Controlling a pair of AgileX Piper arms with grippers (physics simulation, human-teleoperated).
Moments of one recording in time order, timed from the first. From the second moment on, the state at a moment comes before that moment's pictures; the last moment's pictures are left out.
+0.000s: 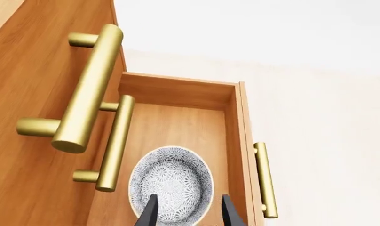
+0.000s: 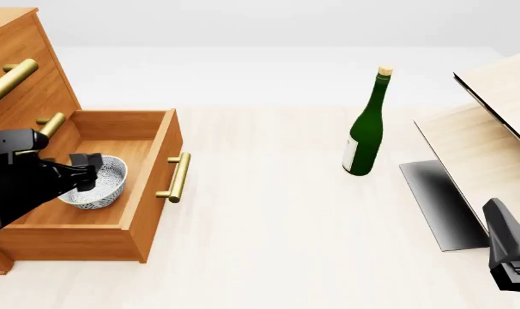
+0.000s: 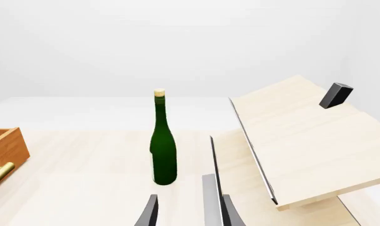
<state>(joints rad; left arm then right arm) -0.01 1.12 -0.39 -0.19 -0.11 0.01 0.01 0.00 0.00 0.00</state>
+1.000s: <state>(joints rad) -0.28 1.01 -0.41 -0.10 -0.24 0.01 0.01 0.00 0.00 -0.01</state>
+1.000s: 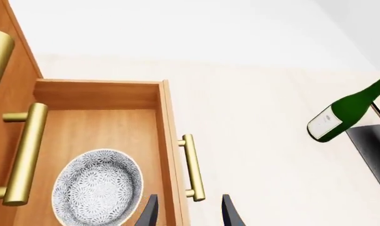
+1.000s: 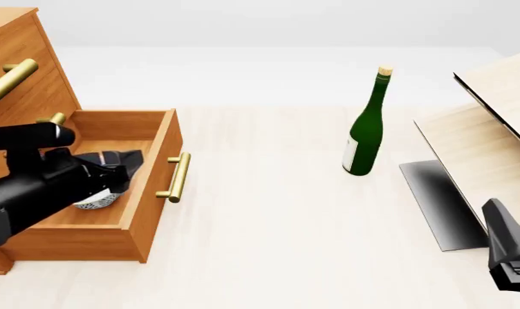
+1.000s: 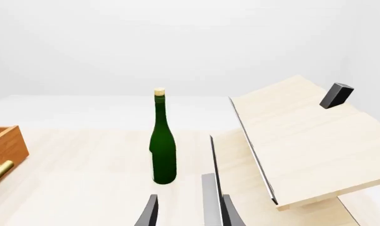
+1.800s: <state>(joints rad) -0.46 0.96 -0.44 -0.03 -0.32 0.01 0.01 0.00 0.00 -0.01</state>
